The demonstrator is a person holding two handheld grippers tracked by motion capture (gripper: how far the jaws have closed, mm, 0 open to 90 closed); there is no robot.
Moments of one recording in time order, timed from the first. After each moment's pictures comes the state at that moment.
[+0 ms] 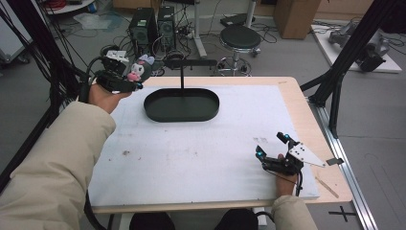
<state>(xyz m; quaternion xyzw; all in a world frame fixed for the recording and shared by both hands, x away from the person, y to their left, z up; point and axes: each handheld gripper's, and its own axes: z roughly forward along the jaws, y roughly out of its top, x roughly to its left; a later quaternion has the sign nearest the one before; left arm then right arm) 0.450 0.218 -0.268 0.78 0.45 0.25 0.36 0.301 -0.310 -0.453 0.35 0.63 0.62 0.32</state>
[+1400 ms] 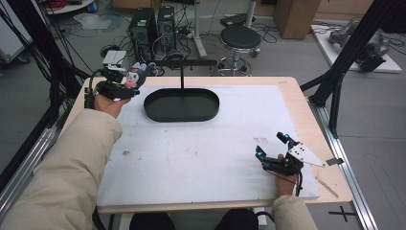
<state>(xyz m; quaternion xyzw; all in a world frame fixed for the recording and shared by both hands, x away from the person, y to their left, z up) 0.468 0.238 -0.326 0.75 0.51 0.26 0.34 0.302 -0.309 -0.453 0.35 0.63 0.61 0.33</state>
